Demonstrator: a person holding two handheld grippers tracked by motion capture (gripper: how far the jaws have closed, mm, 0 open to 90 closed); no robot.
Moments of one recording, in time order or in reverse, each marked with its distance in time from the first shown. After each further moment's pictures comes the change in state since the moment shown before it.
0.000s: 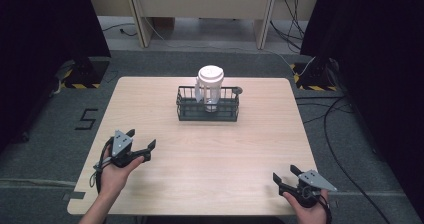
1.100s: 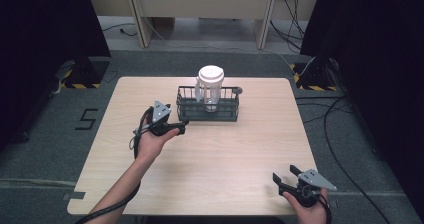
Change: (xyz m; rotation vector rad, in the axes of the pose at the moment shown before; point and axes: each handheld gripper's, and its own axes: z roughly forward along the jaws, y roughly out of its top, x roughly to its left) left arm -0.048 0.073 0.091 -0.016 -0.122 0.040; right arm -0.001 0.001 0.001 0.013 0.009 0.006
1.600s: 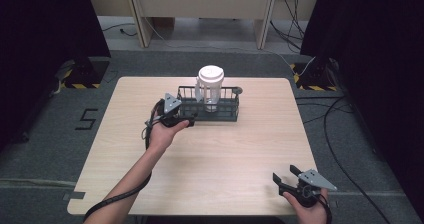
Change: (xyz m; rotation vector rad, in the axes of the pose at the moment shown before) left arm -0.008 0.016 0.034 0.011 -0.004 0.000; right arm 0.000 0.000 0.000 -0.003 0.004 0.000
